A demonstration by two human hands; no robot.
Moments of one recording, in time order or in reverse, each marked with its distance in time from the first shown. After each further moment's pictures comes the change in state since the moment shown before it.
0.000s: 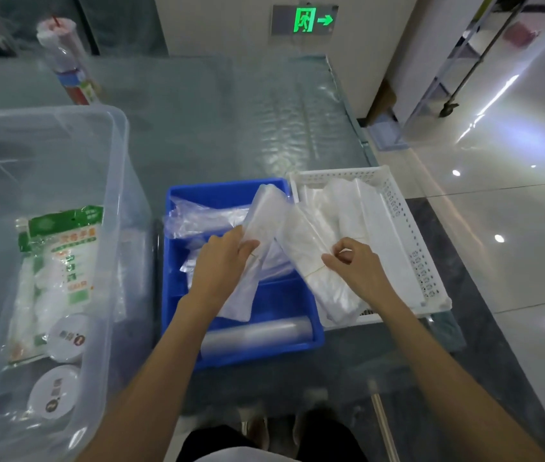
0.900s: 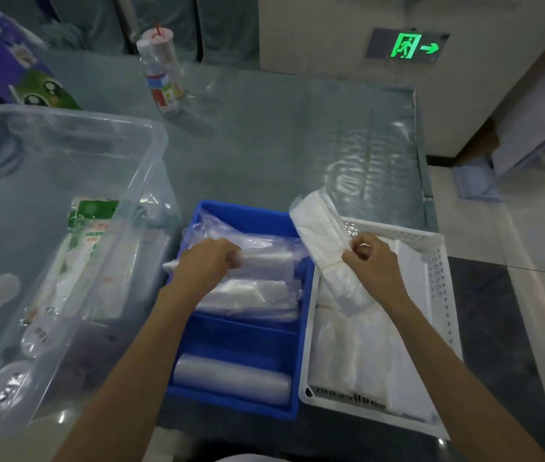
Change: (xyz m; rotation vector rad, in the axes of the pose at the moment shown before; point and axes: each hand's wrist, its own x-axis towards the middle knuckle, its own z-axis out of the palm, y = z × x) left_hand 0.063 -0.022 -0.007 0.394 -0.080 -0.281; right_hand 0.138 -0.027 -0.026 -0.035 -0.110 -0.200
